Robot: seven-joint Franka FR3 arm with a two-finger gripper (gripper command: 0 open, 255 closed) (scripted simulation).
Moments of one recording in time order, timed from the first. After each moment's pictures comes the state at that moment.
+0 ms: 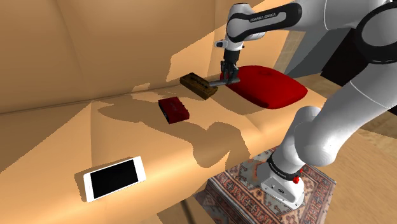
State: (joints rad) arm 0.37 -0.20 -0.55 -2.20 -0.09 1.88 -1.34
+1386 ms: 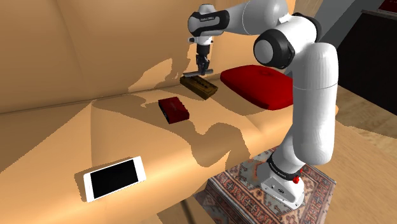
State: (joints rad) arm 0.27 0.50 -0.54 -1.49 0.26 1.77 -1.51
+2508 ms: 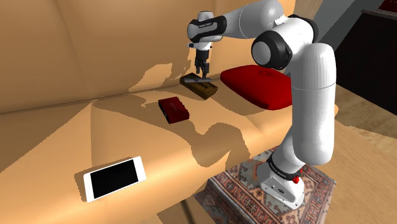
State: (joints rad) arm 0.27 0.52 -0.53 -1.54 0.27 1.83 -1.52
